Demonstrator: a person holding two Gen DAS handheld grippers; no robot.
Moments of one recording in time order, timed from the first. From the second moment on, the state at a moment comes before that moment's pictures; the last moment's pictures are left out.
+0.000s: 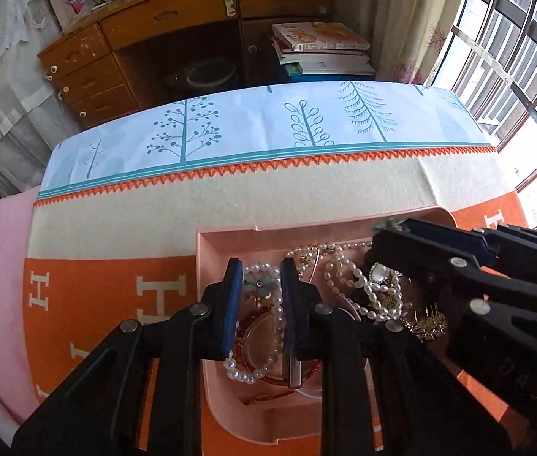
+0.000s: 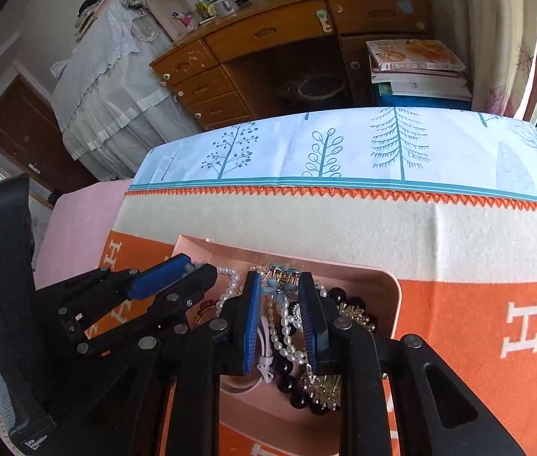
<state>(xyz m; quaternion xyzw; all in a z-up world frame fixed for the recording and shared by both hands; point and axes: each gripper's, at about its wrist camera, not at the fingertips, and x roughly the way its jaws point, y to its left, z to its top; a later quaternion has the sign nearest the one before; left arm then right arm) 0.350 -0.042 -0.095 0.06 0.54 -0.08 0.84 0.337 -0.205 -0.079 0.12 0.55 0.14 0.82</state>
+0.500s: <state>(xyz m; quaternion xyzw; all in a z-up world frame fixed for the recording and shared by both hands) 0.334 -0.047 -0.080 0.04 0.55 -0.11 0.83 0.326 -0.222 -0.062 0.15 0.51 0.13 0.84</state>
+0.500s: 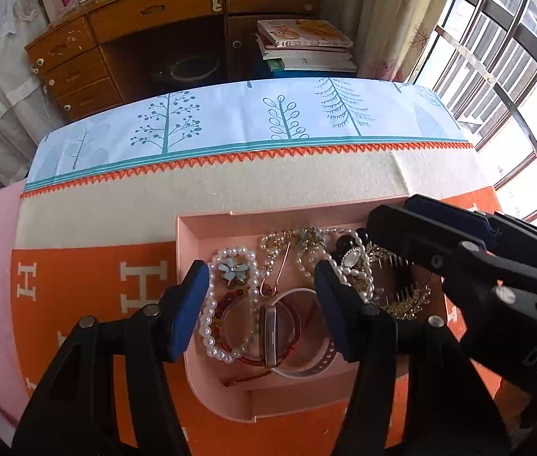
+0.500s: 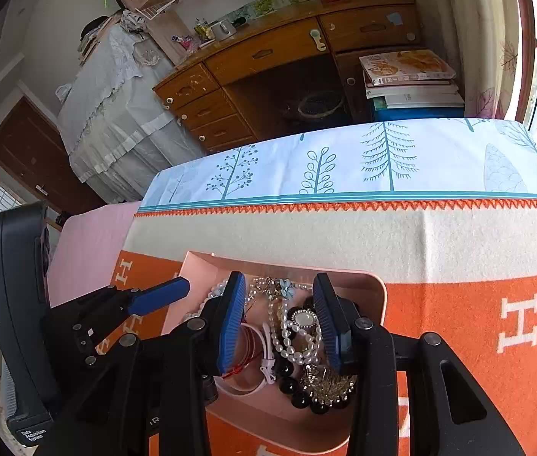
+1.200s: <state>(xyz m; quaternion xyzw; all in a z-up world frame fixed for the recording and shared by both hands) 0.231 -0.041 -0.029 0.11 0.52 -0.10 0.84 0.224 -0.237 -0.009 0.13 0.49 0.13 0.85</state>
